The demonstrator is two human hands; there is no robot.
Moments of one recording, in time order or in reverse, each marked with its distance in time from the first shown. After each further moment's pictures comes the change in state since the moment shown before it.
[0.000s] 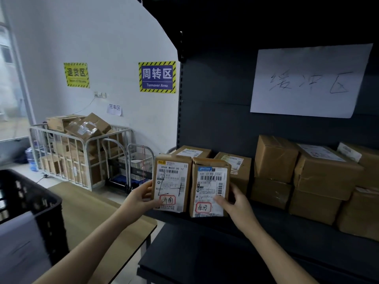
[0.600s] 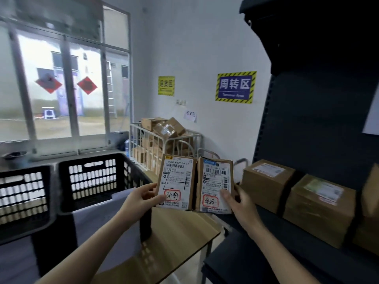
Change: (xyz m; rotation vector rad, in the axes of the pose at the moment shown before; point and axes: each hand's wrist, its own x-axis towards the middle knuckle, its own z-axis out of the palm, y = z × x) left_hand -0.129 0.004 -0.131 0.070 0.475 -0.091; right_hand 0.012 -0.052 0.165 0.146 -0.358 -0.120
